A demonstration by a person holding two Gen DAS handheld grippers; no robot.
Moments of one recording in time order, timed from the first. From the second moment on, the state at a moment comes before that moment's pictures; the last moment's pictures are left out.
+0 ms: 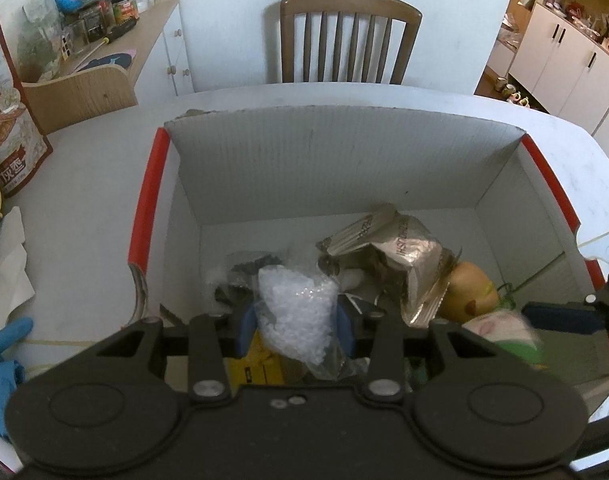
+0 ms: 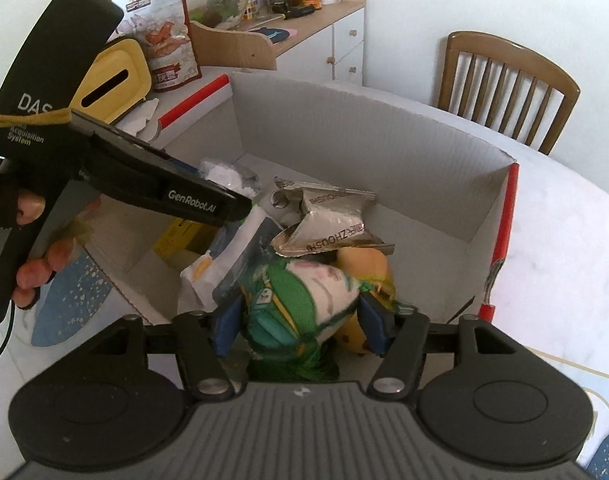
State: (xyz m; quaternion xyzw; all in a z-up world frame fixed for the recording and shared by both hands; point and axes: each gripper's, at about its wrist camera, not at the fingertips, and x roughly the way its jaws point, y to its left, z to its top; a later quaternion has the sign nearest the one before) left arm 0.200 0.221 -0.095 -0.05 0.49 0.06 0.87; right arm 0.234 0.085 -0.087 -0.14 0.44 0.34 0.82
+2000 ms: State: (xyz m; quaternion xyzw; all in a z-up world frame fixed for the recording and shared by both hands) left arm 0.051 0.159 0.005 -0.04 0.34 0.05 0.94; right arm 0.139 -0.006 0.002 0.02 0.33 0.35 0.88
